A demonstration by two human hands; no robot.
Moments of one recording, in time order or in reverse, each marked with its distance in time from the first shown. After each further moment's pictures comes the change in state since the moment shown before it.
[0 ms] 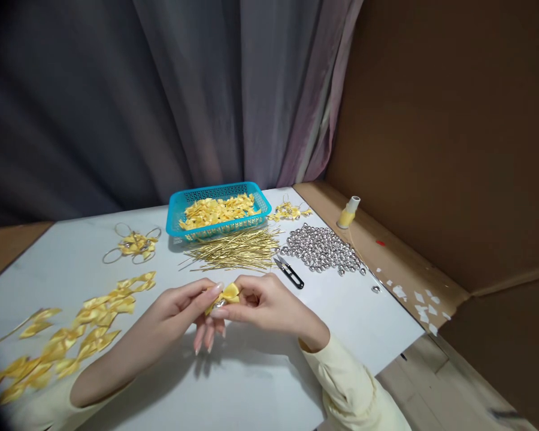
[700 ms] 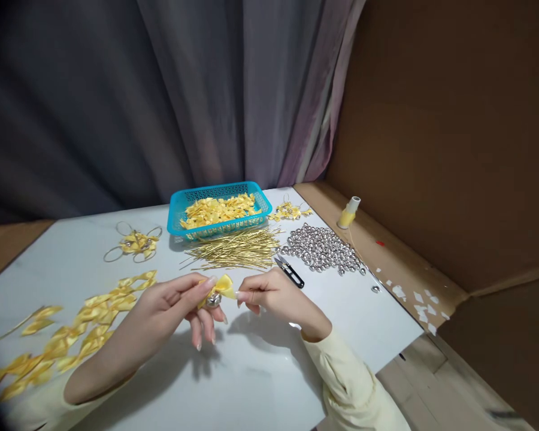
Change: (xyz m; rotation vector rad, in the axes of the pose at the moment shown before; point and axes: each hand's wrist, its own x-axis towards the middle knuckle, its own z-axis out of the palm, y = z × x) left_hand -0.005 0.011 -0.001 -0.141 0.071 0.019; right_hand 0.004 0.002 -0.014 -0.066 -0.029 0.056
